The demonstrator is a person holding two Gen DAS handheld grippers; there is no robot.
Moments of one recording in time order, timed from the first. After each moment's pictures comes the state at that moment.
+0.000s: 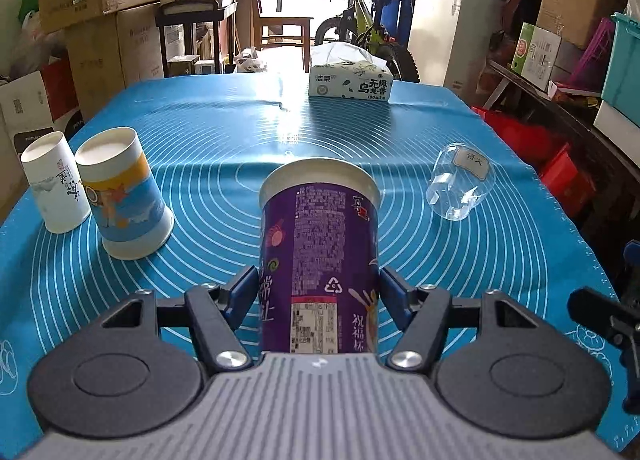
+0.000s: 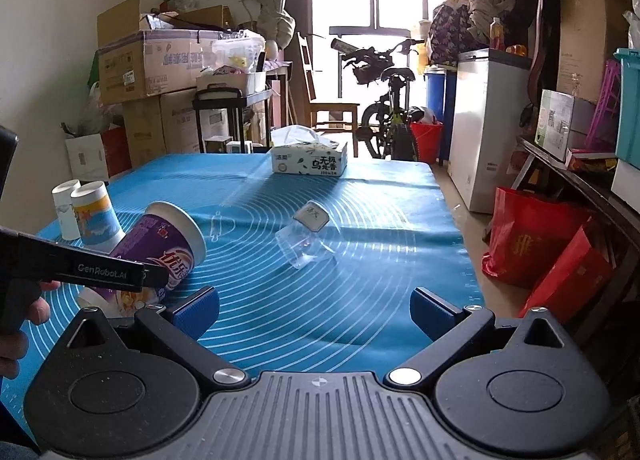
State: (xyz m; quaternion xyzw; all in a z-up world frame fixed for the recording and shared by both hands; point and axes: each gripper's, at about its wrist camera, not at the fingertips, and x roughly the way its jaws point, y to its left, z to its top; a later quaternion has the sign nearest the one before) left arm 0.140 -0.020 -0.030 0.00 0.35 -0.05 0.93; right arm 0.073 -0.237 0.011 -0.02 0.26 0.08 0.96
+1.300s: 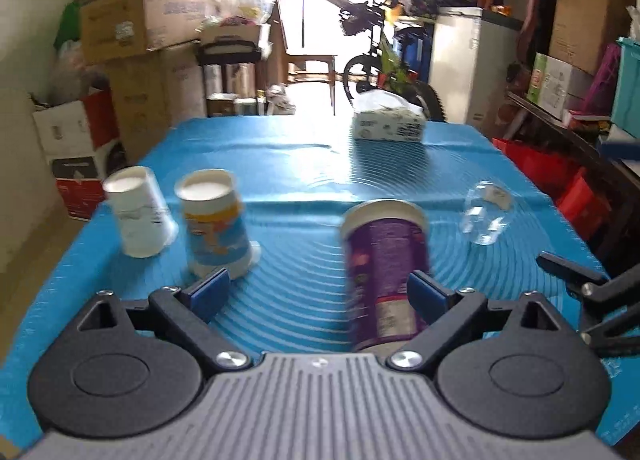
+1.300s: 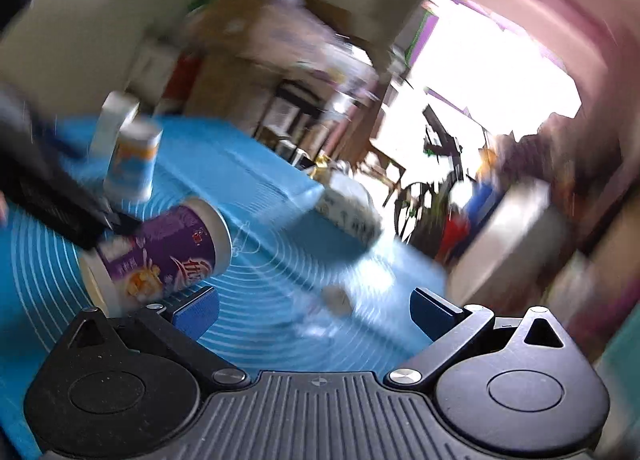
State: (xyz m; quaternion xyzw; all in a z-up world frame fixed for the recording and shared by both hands) left arm 0.090 0.029 0.005 0.01 0.30 -0.01 0.95; right arm 0.087 -0.150 0.047 -0.37 0.18 0.14 0.90
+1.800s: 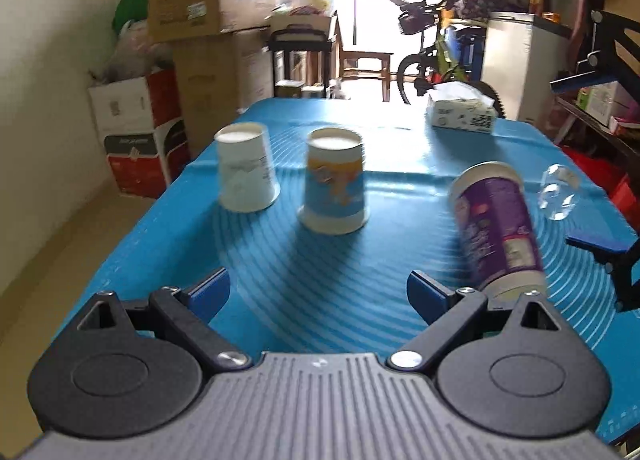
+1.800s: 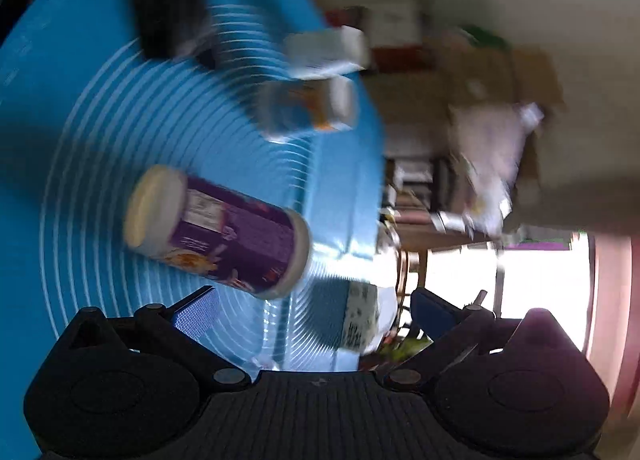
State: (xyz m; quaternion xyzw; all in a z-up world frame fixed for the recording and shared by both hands) left arm 0.055 0.103 -0.015 0.00 0.30 0.05 0.95; right arm 0.073 -0.032 0.008 -0.76 0.09 0.24 0.60
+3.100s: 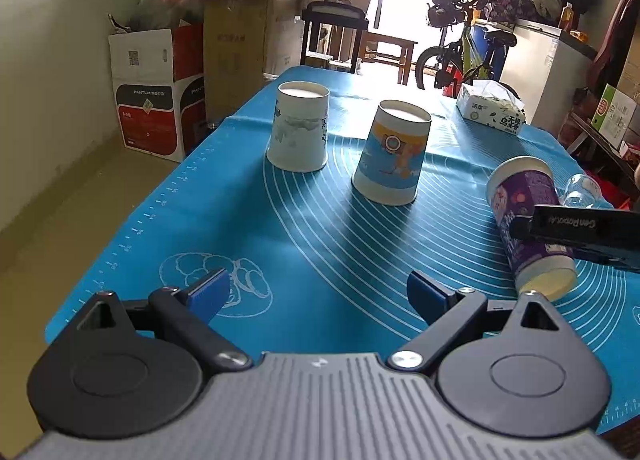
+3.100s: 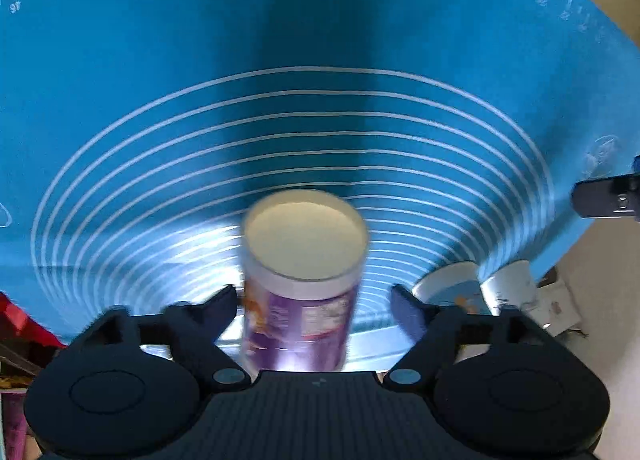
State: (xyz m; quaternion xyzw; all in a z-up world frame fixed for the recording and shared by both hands) left arm 0.048 0.162 -0.022 -0.07 0.33 0.05 0.94; right arm 0.069 -0.033 -0.080 -0.94 -0.02 0.33 0.07
